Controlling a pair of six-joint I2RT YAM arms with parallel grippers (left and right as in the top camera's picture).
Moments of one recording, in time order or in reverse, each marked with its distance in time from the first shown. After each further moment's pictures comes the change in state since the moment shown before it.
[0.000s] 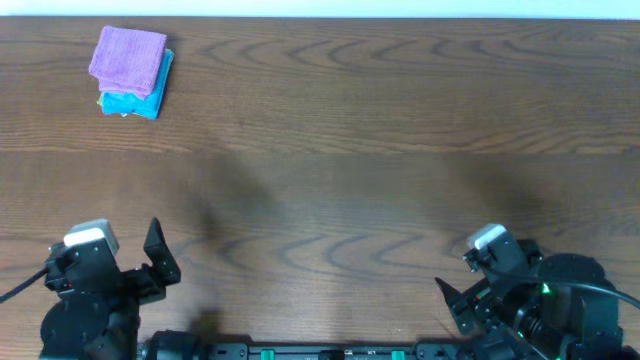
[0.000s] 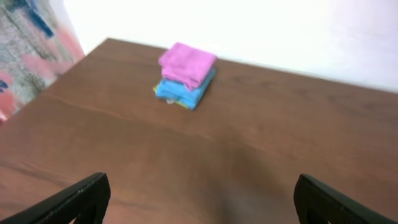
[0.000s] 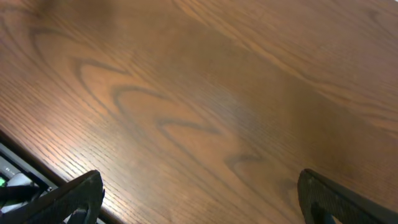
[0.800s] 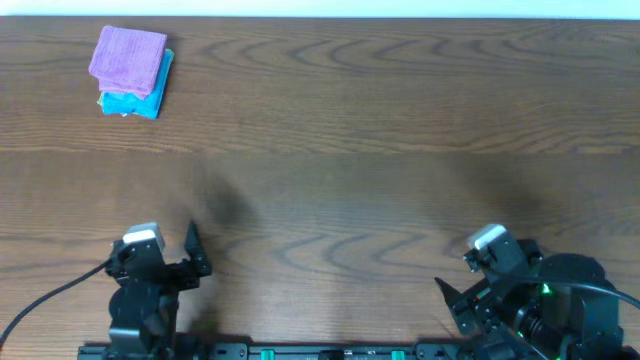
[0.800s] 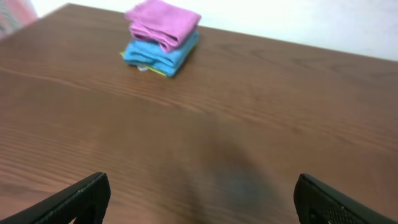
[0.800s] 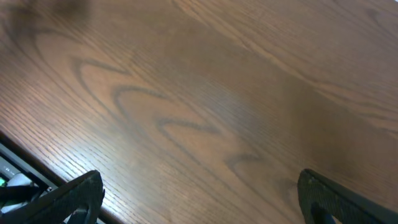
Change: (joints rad) left arm 0.000 -0.276 -0.560 0.282 0.081 -0.010; right arm 0.000 0.000 0.000 -0.001 0.000 0.000
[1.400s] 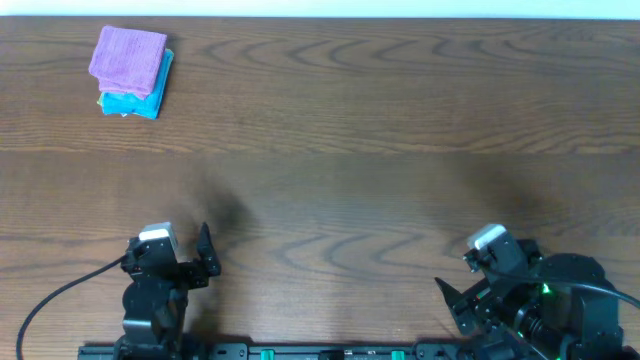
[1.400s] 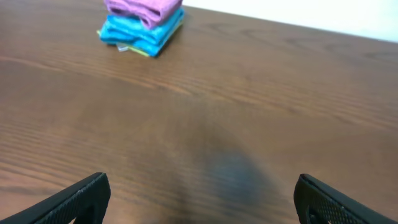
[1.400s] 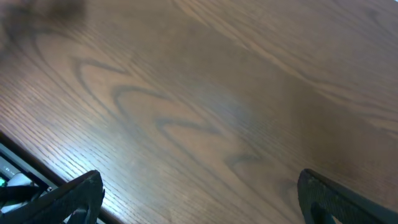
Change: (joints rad) left arm 0.001 -0.048 -0.138 0.052 0.055 -0.001; right arm 0.000 0.000 0.000 0.000 0.000 0.000
